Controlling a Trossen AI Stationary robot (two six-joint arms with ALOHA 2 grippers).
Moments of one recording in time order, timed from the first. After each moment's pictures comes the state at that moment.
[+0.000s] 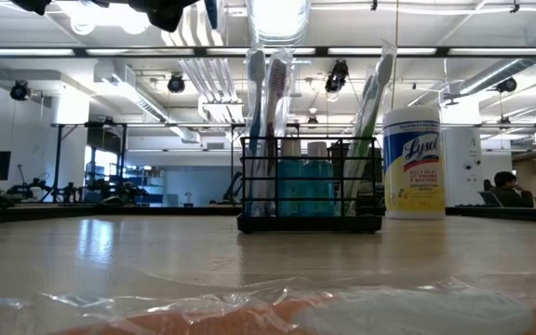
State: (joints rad) left arm -0.26 1.09 0.63 0.41 -0.22 0.20; right arm 0.27 1.76 1.54 0.02 0.43 0.10
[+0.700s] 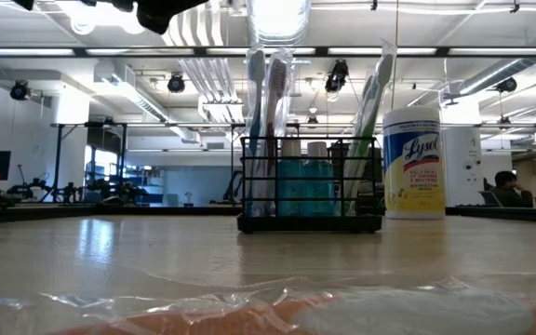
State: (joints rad) left arm -0.26 1.01 0.63 0.27 -0.21 0.15; right arm 0.30 1.67 1.53 -0.03 0.45 -0.10
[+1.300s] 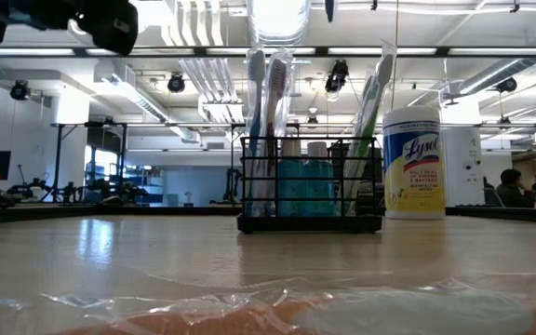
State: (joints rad) left arm -0.27 0.73 0.42 0.17 0.15 0.08; right arm 0.19 1.14 1.12 -0.06 0.34 -0.29
